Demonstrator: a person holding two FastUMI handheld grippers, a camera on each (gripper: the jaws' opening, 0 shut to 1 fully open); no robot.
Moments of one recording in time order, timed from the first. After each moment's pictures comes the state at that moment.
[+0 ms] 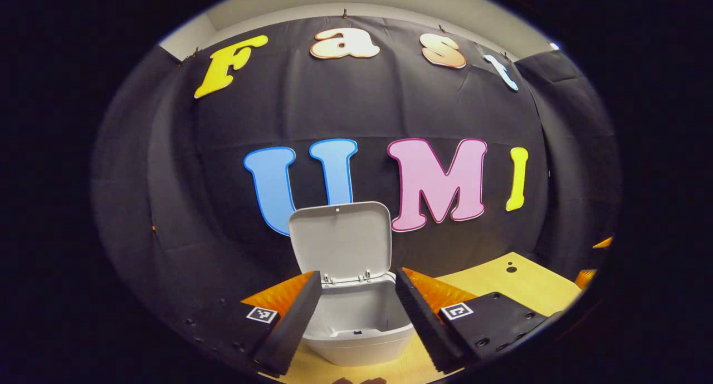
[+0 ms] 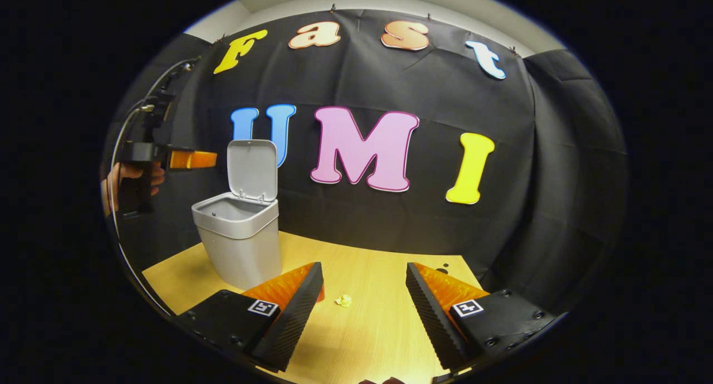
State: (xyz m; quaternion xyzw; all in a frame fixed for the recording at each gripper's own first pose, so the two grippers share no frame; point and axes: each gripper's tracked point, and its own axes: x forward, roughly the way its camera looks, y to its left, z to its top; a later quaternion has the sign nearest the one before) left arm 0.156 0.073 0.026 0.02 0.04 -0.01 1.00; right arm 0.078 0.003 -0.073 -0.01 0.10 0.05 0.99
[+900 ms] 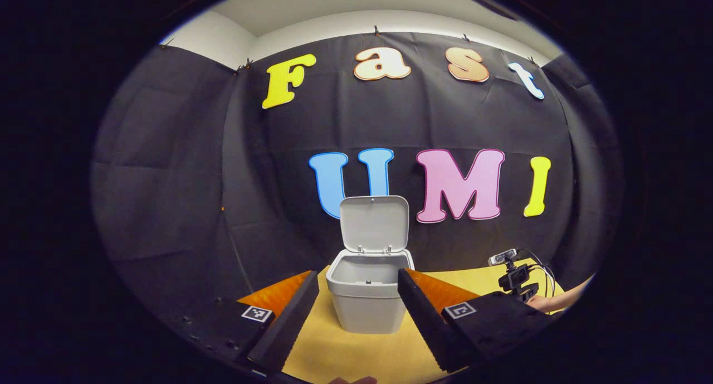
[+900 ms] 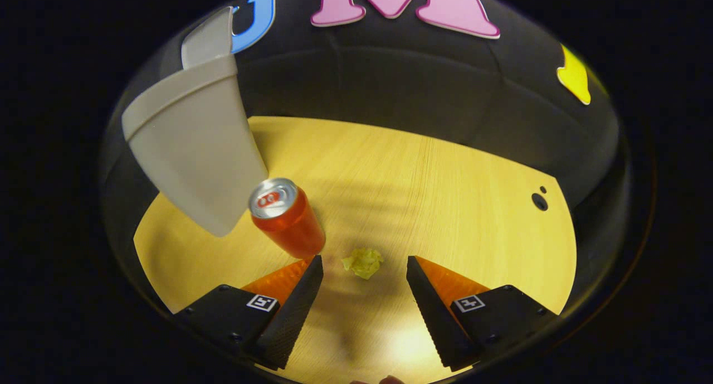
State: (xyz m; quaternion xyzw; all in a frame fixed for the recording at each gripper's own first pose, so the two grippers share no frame) left arm -0.011 0.054 0.023 -0.01 0.07 0.14 0.99; right arm 0.242 0.051 -0.361 -0.02 0.41 0.15 0.90
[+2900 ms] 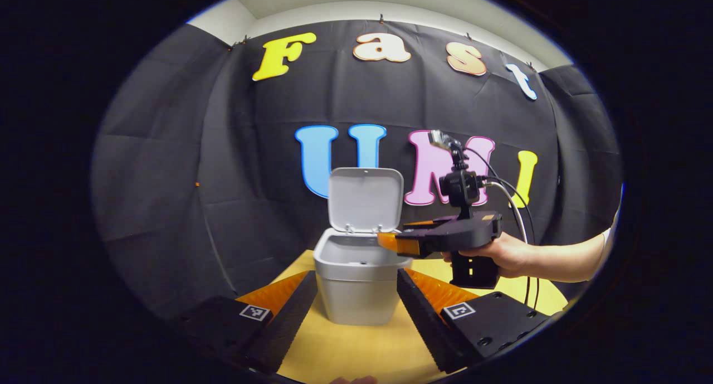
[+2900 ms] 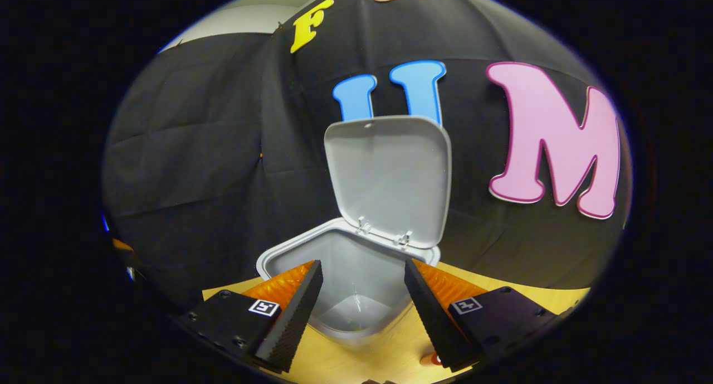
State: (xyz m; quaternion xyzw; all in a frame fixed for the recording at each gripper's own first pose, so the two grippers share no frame) left arm 0.032 0.045 -0.042 -0.05 0.09 0.02 0.99; right arm 0.272 0.265 -0.038 0.02 0.11 0.35 0.93
